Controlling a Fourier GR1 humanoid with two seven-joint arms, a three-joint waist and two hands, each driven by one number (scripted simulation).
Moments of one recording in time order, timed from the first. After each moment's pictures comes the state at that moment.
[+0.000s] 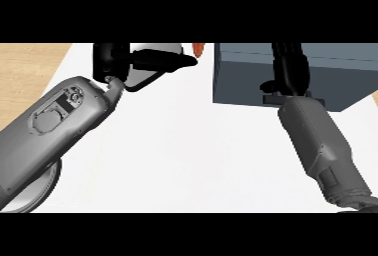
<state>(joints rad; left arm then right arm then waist) -1.00 0.49 -0.63 -1.23 0.51 0.80 0.27 -0.90 -0.18 -0.19 -0.48 1.23 -0.74 -0.09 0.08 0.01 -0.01</state>
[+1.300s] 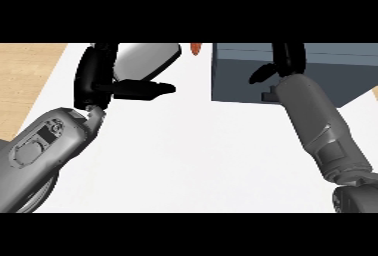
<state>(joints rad) -0.77 0.55 -0.59 -1.39 0.47 0.76 0.22 -1.10 -0.19 -0.43 -0.29 1.00 -0.62 -0.37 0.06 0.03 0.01</state>
